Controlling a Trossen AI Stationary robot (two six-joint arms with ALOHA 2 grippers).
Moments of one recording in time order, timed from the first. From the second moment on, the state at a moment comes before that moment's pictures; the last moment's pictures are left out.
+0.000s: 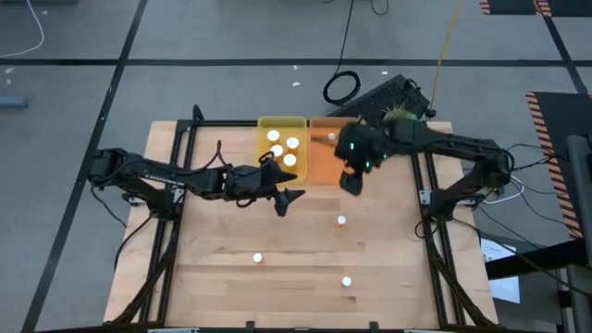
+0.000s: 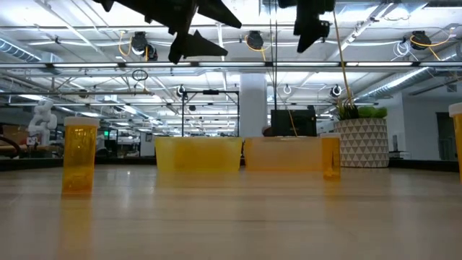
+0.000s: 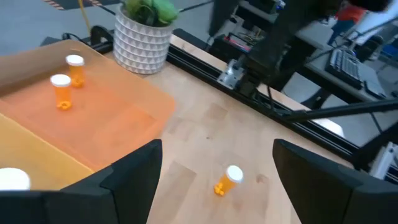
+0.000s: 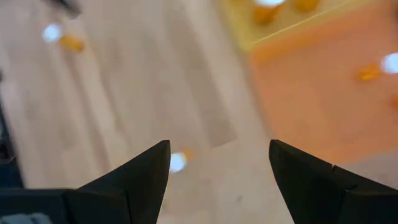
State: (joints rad) left arm -0.05 1.42 0.94 0.15 -0.26 -0.48; right arm -0.17 1.49 1.59 -1.22 -0.08 0.25
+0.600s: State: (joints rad) left arm -0.26 1.42 0.94 0.08 -0.30 -0.56; right arm 0.23 1.50 1.45 -1.14 -0.02 0.42
